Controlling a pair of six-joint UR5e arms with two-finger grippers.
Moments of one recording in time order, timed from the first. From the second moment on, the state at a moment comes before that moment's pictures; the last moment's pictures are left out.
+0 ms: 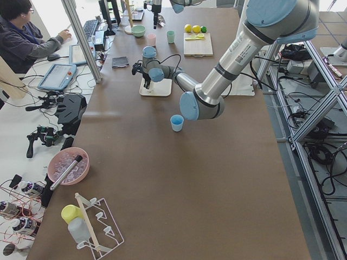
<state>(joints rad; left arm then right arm) -0.70 -2.38 -1.23 -2.01 -1.96 -0.97 1.10 -1.30 1.71 -1.36 2.18 0.69</state>
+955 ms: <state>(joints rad) -1.07 -2.21 -1.37 -1.98 -2.32 -0.71 1.09 -1.19 1.48 -1.30 2.14 0.63</state>
